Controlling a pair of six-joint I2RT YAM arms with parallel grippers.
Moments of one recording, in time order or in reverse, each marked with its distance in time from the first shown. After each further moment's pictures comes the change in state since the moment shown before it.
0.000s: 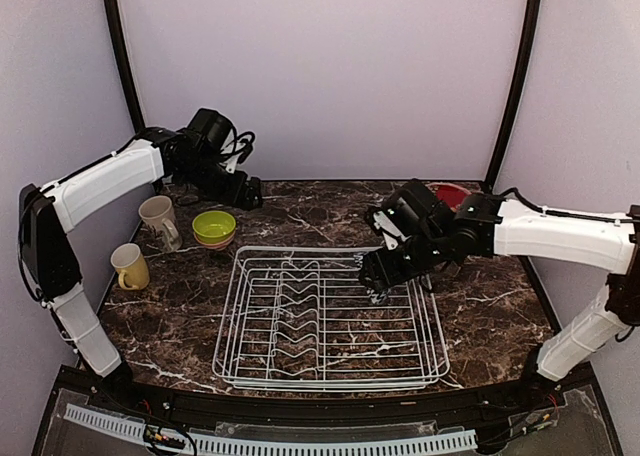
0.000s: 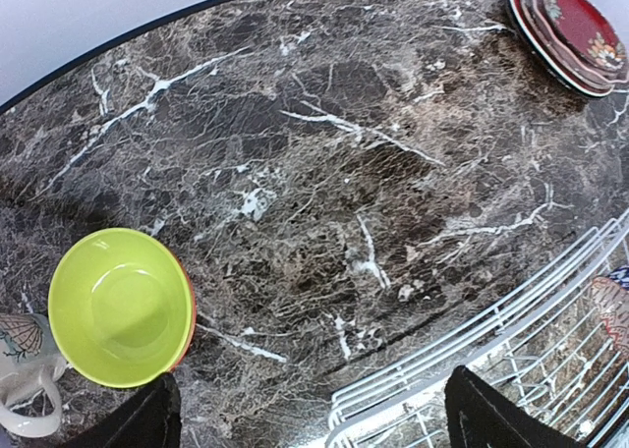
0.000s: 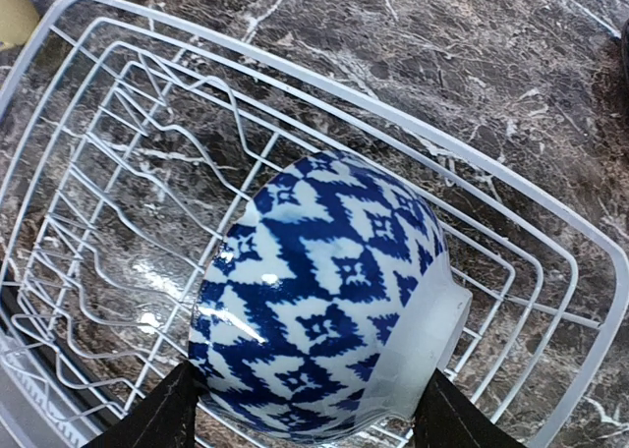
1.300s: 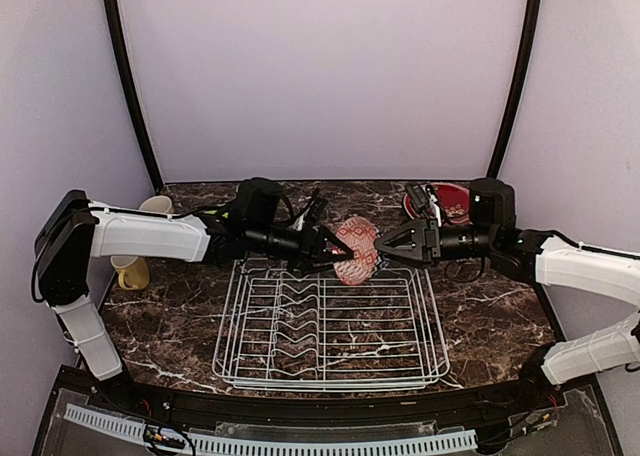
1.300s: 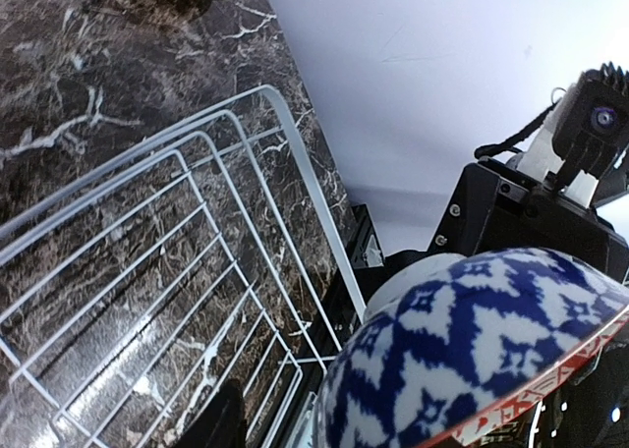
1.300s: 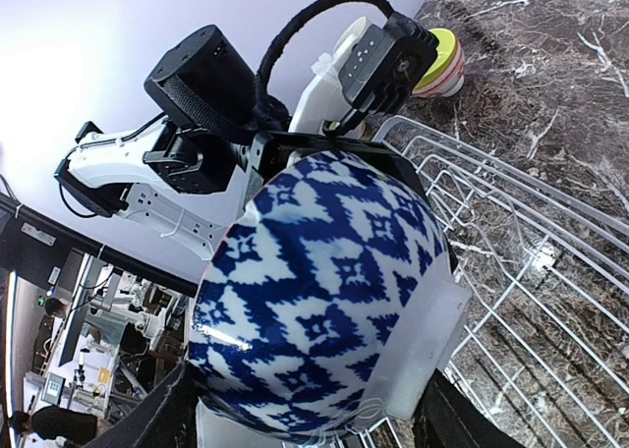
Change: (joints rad) left arm -0.319 0.026 -0.493 0.996 0.666 -0.765; right arm -0.344 -0.318 -0.484 0.873 -0.921 0.312
